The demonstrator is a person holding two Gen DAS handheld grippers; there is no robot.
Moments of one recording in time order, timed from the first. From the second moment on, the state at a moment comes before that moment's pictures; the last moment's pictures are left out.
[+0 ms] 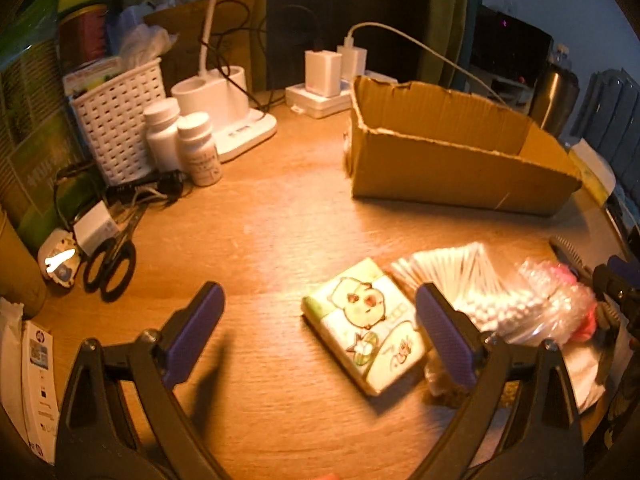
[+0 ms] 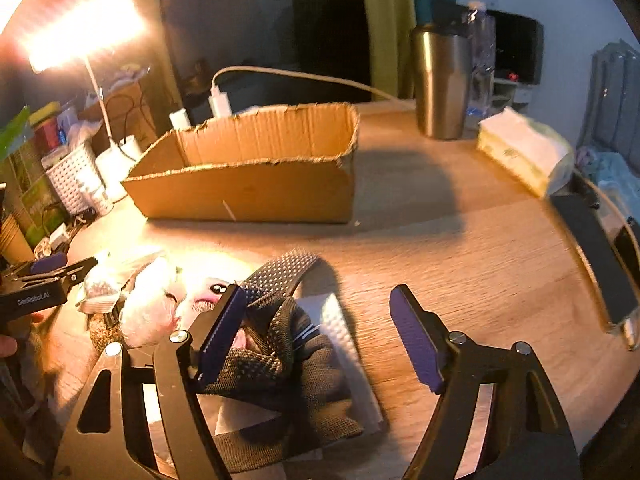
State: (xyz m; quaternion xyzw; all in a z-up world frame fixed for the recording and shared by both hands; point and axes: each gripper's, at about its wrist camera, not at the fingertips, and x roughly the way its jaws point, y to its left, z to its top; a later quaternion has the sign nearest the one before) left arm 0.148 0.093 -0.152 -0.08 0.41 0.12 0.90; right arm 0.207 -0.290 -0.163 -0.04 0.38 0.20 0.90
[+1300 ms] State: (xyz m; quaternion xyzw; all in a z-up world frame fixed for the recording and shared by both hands) left arm 0.119 0.068 -0.103 -0.07 0.34 0.07 0.94; right arm 0.201 -0.290 -0.136 -0.06 0.36 0.26 0.90
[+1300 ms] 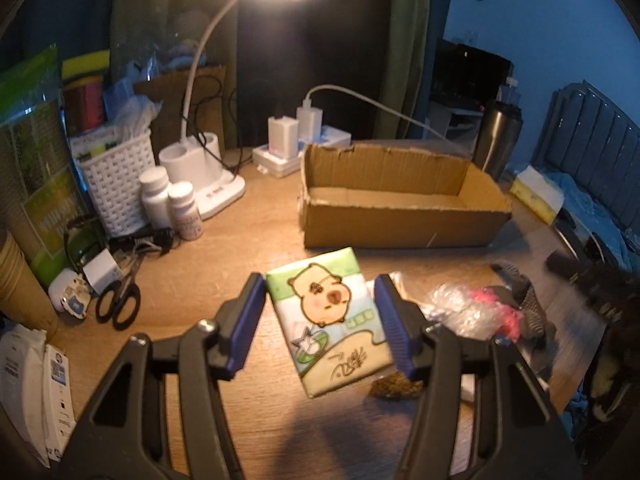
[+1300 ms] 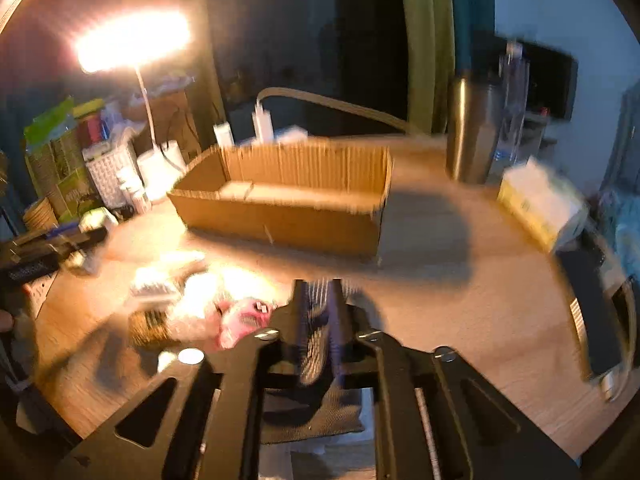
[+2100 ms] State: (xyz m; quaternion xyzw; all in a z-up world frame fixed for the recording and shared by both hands) left arm 0.106 0.045 -0.070 -0.06 0.30 0.04 0.95; right arm 0.198 -0.303 -0.123 -0.04 0.33 0.28 0.90
